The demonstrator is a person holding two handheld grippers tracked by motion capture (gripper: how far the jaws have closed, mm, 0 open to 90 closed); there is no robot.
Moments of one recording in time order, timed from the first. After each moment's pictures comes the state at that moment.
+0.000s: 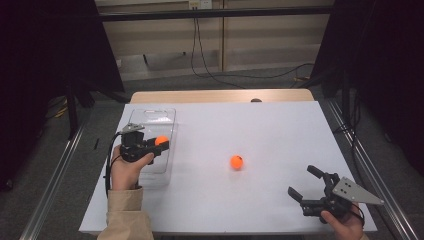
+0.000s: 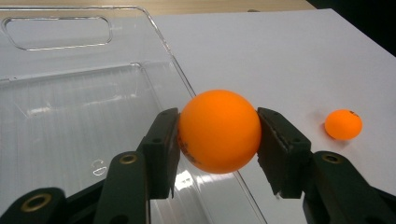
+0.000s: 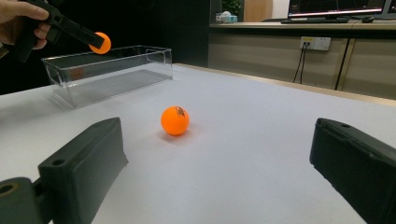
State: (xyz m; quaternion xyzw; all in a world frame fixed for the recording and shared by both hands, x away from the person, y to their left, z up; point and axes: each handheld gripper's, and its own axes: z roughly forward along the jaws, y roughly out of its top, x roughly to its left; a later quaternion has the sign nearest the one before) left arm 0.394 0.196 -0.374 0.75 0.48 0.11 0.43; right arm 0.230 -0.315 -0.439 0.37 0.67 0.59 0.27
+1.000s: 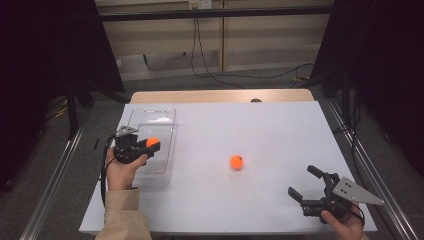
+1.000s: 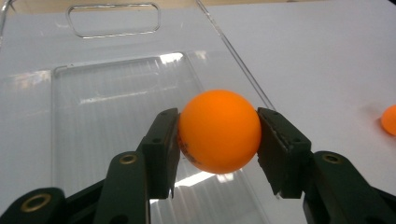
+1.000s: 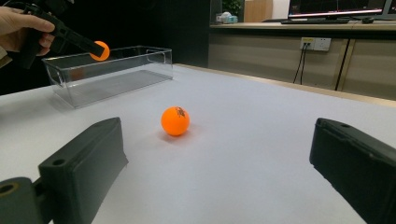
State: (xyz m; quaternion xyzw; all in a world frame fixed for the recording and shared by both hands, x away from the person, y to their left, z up) left arm 0.398 0.215 -0.387 0.75 0.50 0.16 0.40; right arm 0.230 -0.316 -0.438 0.36 0.67 0.59 0.27
